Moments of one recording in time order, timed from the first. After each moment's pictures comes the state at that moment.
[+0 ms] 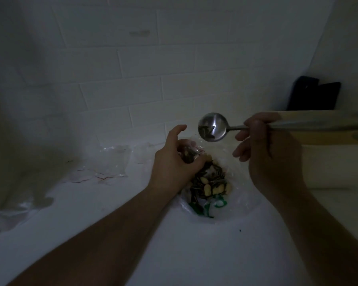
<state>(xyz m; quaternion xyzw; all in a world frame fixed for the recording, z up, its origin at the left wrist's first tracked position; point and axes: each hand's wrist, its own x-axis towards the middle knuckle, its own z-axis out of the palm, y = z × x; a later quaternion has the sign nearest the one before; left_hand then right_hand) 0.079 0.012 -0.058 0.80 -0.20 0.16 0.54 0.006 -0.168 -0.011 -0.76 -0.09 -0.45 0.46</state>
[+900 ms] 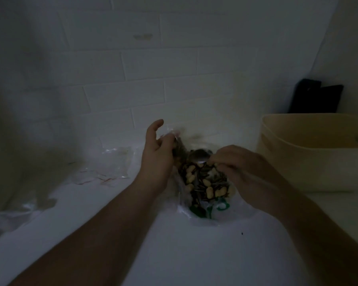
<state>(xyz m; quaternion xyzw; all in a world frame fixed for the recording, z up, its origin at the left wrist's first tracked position) 0.092 0.028 -0.042 0.65 -0.07 0.10 0.75 0.021 -0.186 -0.043 -0.86 -0.31 -0.30 0.28</state>
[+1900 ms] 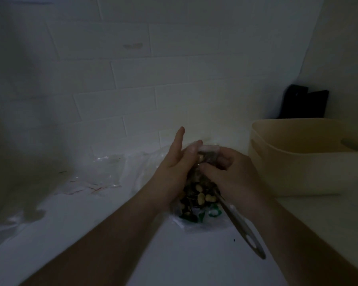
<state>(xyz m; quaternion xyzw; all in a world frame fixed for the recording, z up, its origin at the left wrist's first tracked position) 0.063 0.007 -0.036 0.66 -0.24 -0.06 0.70 0.008 -0.146 -0.026 -0.79 -0.01 -0.18 0.59</state>
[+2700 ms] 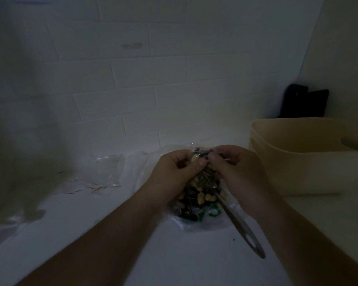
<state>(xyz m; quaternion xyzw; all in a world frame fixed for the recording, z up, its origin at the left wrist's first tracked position) 0.068 0.007 -0.043 0.68 -0.22 -0.05 0.69 0.019 -0.160 -0.033 -0.75 0.04 -0.22 0.63</state>
